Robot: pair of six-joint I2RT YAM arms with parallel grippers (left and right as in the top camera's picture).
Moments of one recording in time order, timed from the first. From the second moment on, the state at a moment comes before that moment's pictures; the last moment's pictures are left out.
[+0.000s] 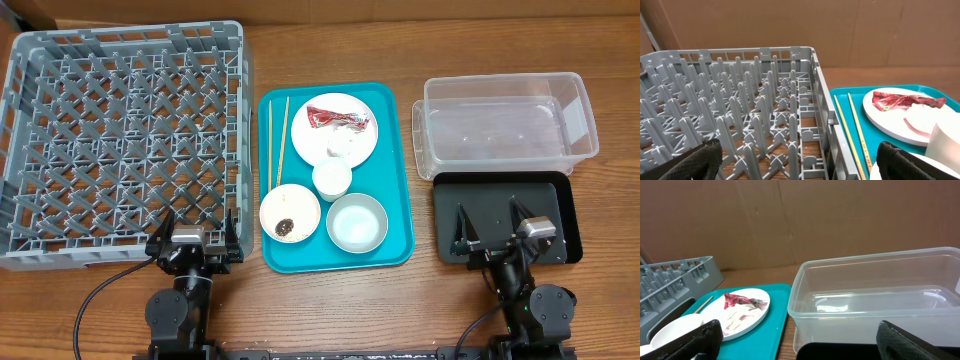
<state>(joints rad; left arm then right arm) 0.04 0.02 0.01 -0.08 0.03 0.00 0.05 0.01 0.02 -0.02 -0.14 0.18</state>
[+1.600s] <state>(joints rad) 0.04 0.02 0.01 -0.08 0.03 0.00 0.05 0.11 0.33 -0.26 -0.39 0.28</state>
